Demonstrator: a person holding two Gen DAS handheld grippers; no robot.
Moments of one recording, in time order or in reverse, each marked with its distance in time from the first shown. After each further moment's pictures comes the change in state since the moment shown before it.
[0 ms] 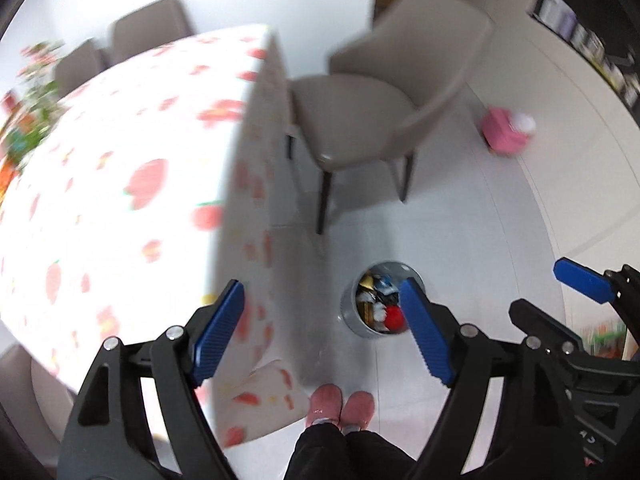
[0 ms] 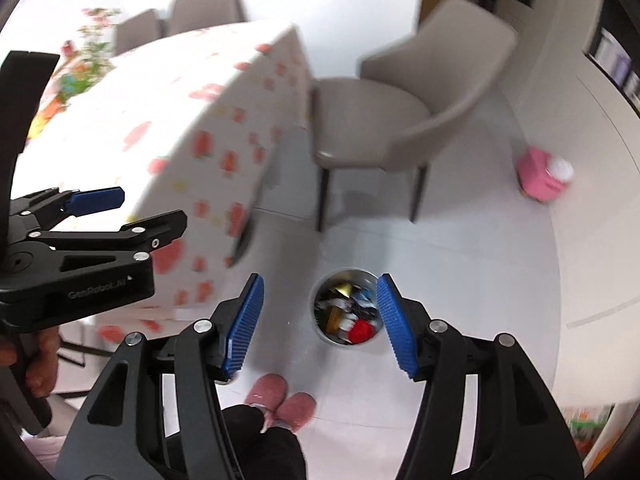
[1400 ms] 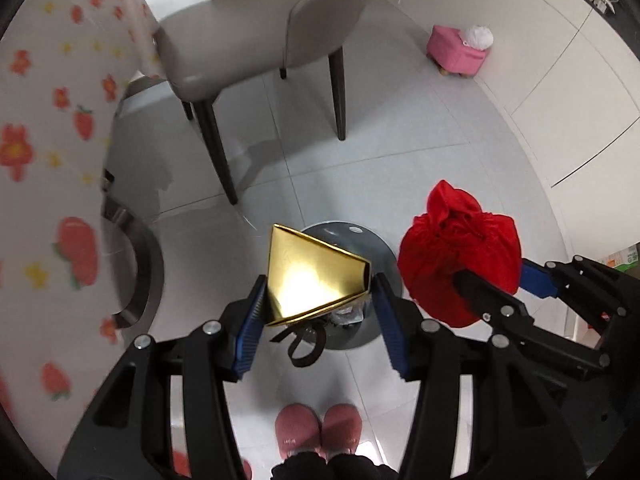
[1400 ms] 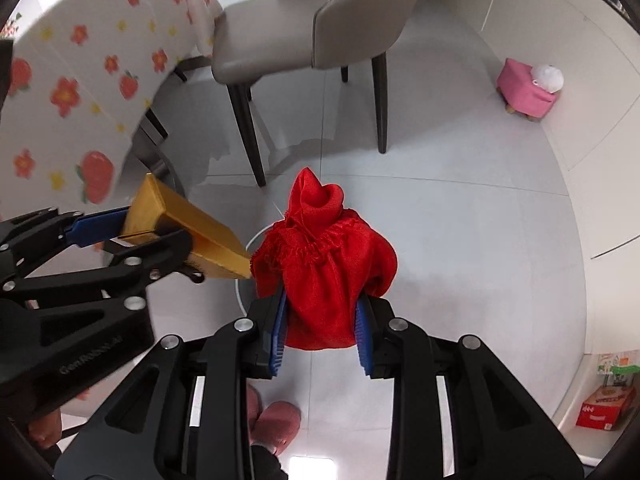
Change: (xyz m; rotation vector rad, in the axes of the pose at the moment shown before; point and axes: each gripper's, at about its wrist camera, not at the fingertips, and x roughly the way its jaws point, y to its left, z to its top) left arm 0.311 -0.152 -0.061 0.239 0.149 -0.183; right arm 0.284 -0.138 -0.124 0.234 0.139 -0.119
